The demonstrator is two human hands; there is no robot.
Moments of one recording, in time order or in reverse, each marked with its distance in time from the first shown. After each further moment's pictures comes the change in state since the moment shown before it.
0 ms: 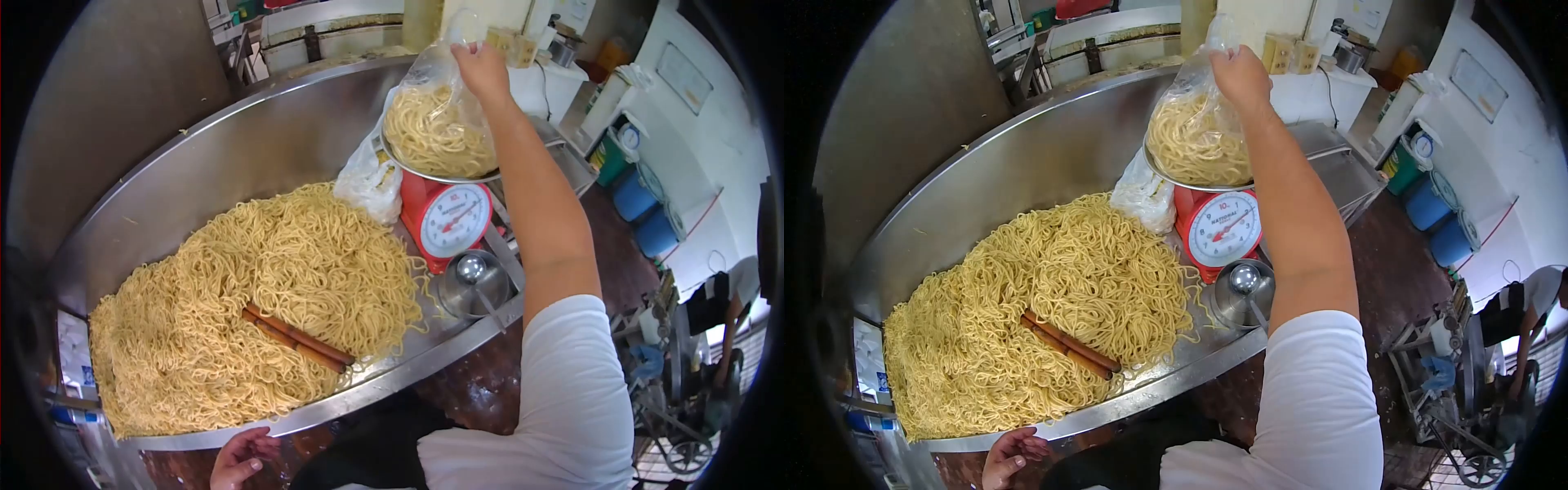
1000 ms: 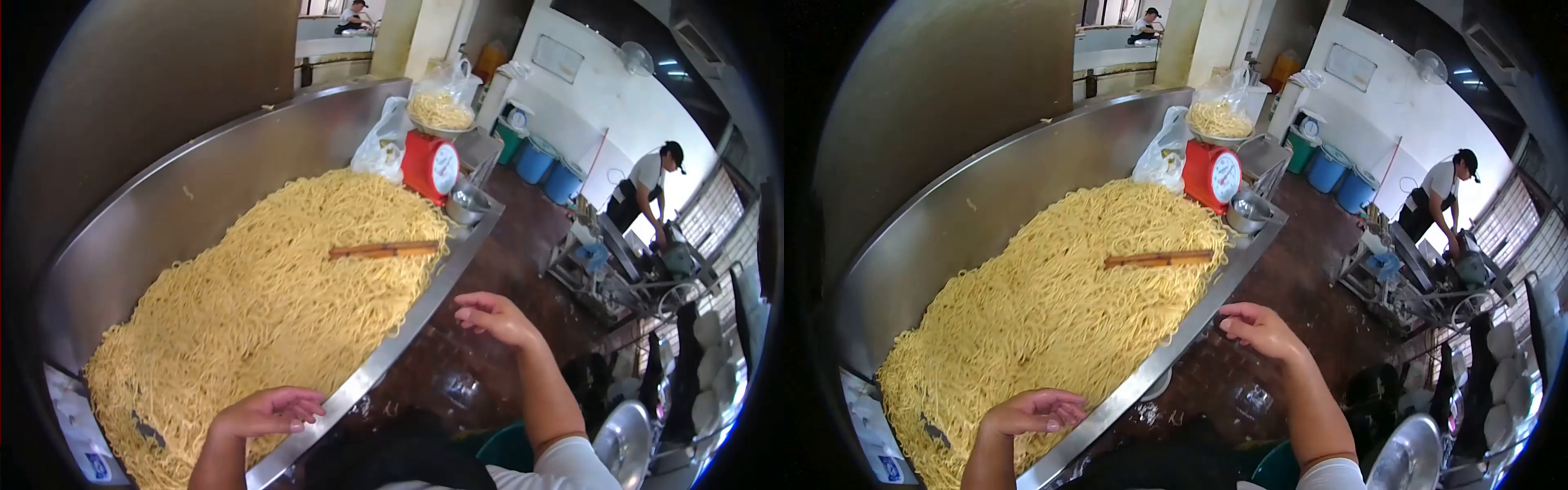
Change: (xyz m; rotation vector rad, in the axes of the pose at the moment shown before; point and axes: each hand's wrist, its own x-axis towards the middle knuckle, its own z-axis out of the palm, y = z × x) left_hand -0.004 0.056 -0.371 0.405 -1.100 -0.130; right_hand -0.674 -0.297 -0.041 0.373 -0.478 0.679
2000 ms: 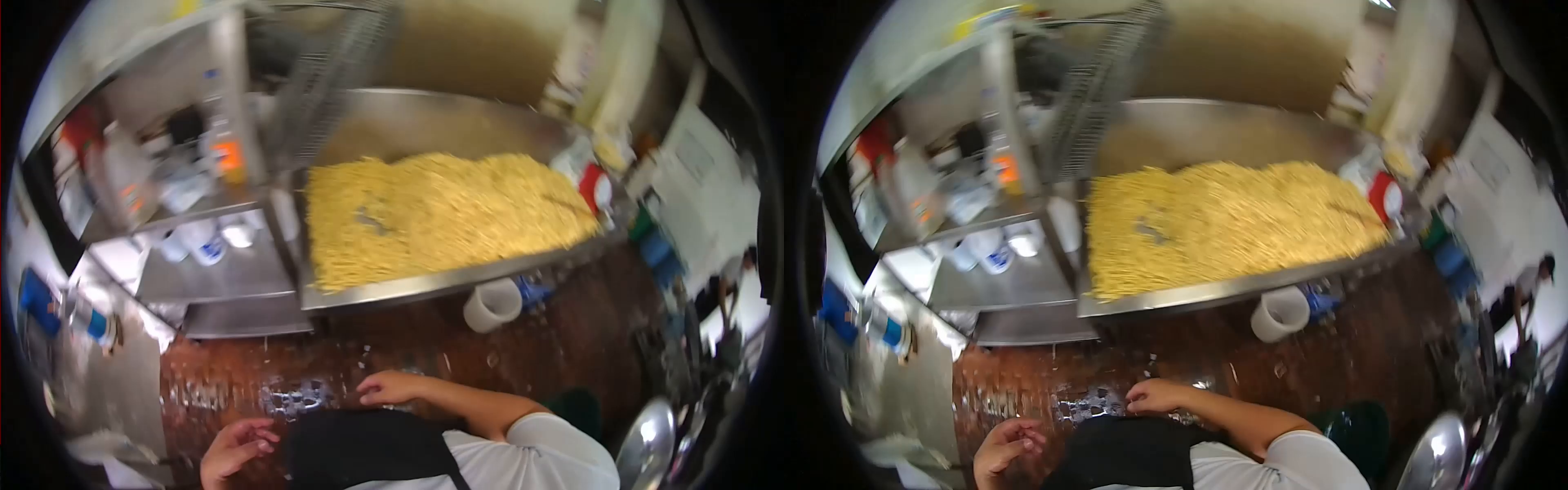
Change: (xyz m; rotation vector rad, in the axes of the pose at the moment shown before) left_hand -0.692 -0.332 0.436 -0.389 1.182 0.104; right_hand -0.427 0.129 0.656 -0.605 -1.255 -0.469
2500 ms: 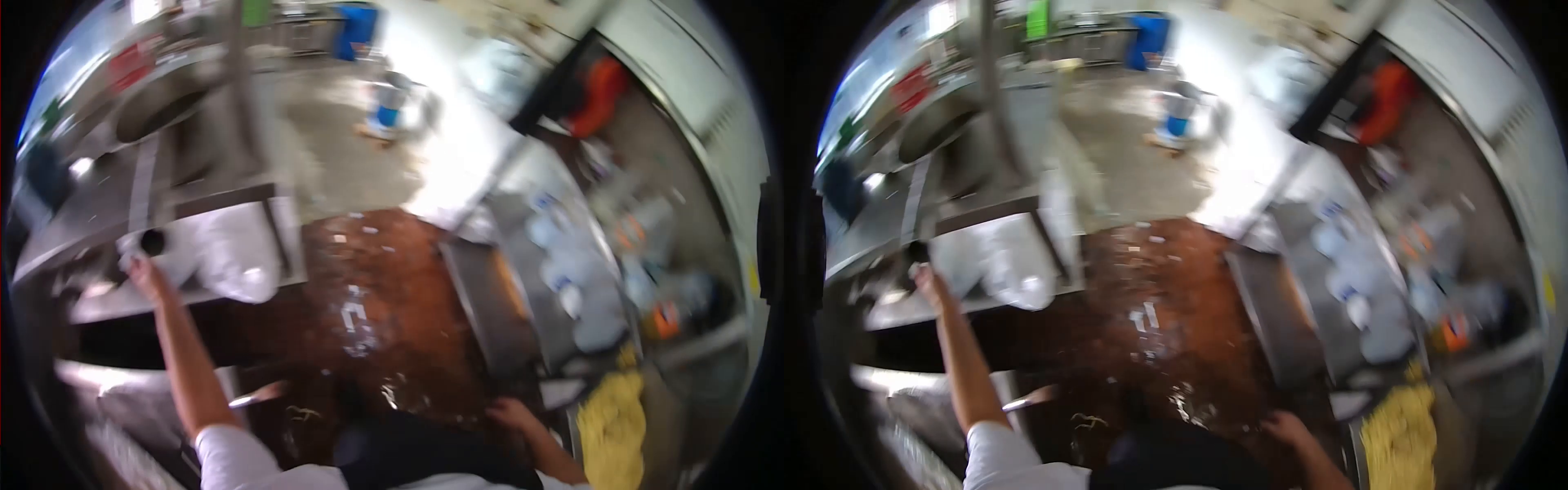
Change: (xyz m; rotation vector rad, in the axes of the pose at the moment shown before) left_hand -0.579 -0.497 -0.359 -0.428 2.703 0.692; right_hand 0.252 -0.175 0.146 -0.885 -0.464 0.088
